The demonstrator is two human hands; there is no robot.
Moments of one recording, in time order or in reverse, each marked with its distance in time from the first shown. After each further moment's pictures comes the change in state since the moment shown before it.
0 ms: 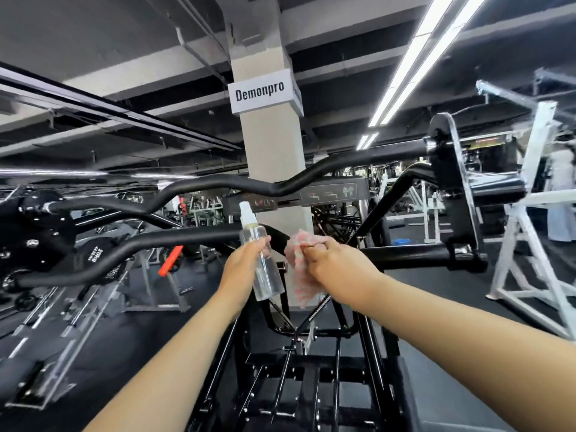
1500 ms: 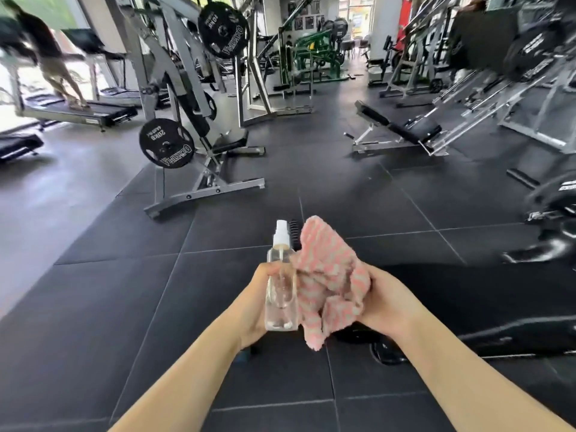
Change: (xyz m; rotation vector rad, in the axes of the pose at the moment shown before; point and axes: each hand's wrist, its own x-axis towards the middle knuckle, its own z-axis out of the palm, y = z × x) left_hand -0.889 0.137 -0.162 -0.359 0.962 -0.695; right_hand -0.509 -0.446 -0.339 -2.466 1.942 0.064
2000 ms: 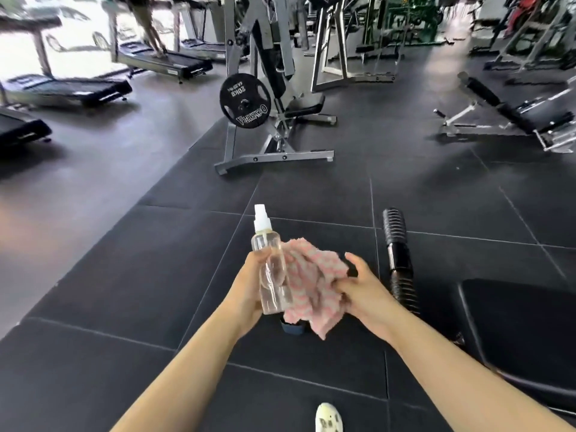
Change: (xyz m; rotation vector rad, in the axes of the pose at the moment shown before) left_hand -0.008 0.011 -0.216 -0.129 0.340 0.152; right_hand 0.157 0.129 0.122 -0.691 0.054 0.027
